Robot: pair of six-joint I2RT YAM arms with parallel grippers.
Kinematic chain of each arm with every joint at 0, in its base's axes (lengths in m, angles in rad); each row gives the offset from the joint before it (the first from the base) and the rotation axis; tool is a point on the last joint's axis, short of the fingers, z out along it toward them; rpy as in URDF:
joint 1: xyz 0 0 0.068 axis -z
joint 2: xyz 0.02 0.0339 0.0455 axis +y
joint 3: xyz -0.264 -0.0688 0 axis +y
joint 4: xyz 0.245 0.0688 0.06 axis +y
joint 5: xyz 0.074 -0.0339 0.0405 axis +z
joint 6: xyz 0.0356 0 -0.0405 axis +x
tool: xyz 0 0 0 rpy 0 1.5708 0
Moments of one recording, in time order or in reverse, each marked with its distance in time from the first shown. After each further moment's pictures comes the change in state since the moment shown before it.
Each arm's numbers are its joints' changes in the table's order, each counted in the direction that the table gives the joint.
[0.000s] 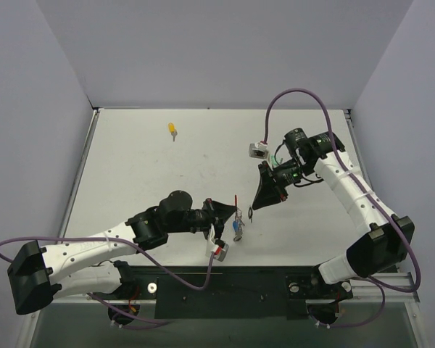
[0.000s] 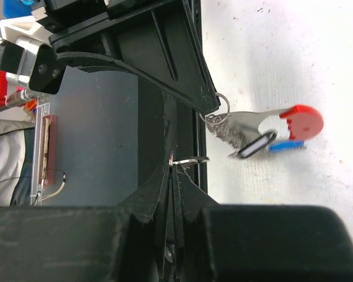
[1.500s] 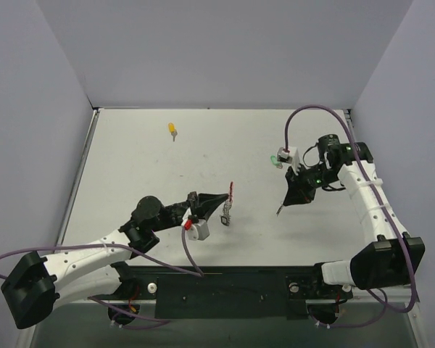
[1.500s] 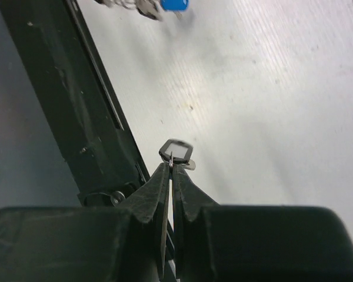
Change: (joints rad) left arm -0.143 -0.064 0.219 -0.592 -0.103 -0.556; right arm 0.245 -0.082 0.130 -0.042 -0.318 -0.076
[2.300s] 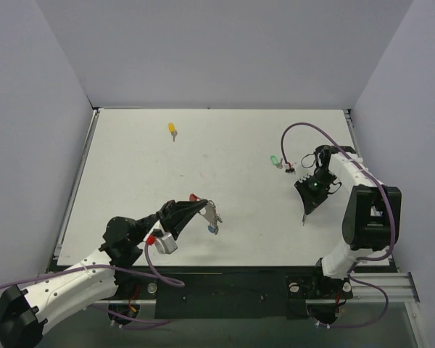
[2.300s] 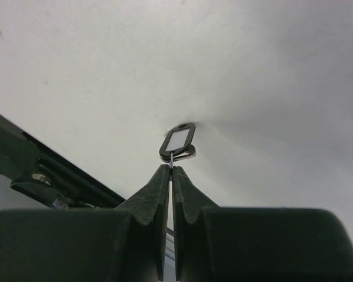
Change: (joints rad) left arm -0.092 -0.327 0.200 -0.163 -0.068 -0.175; right arm 0.151 0.254 0.204 -0.229 -0.509 0.129
